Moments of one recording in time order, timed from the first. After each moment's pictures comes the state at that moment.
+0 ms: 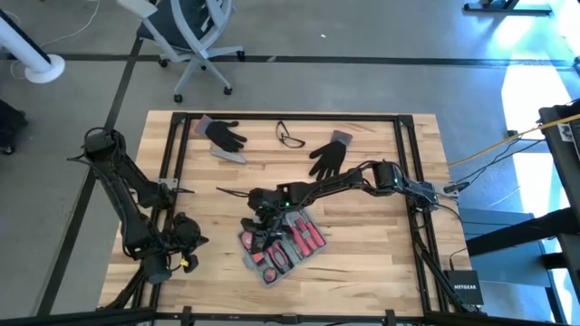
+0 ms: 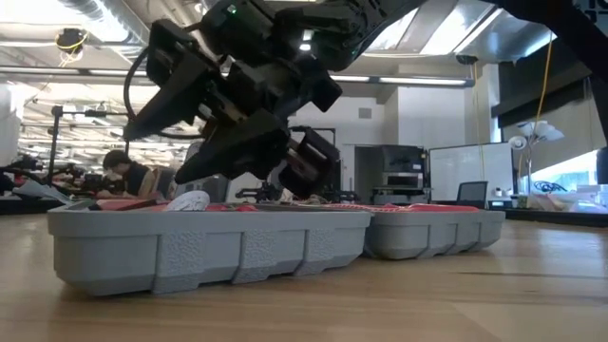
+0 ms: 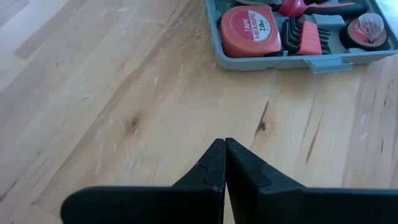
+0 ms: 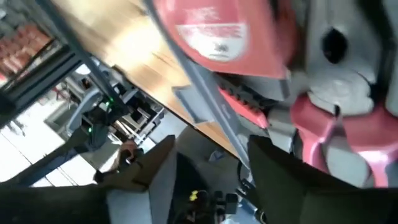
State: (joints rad) left arm -1.15 1.30 0.65 -0.75 -0.75 -1.59; right arm 0.08 2.35 1.74 -0.19 -0.77 1.66
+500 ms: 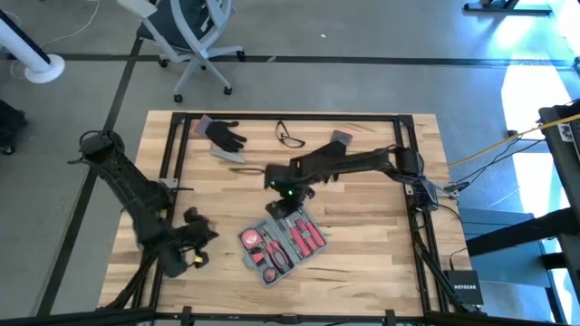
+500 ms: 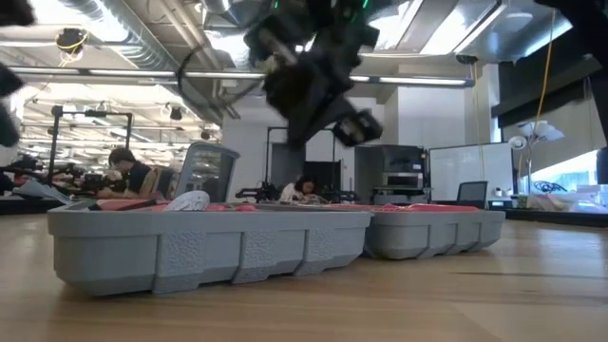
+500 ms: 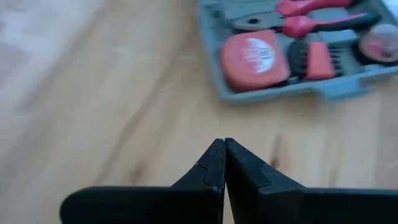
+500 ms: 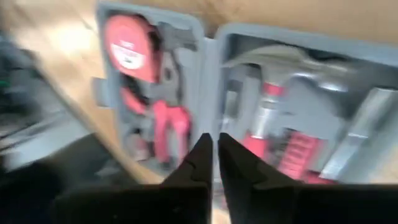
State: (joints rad) left arm -0.98 1.30 0.65 -0.65 -0.74 -1.29; right arm 0.00 2.12 1.74 -0.86 -0.49 0.88
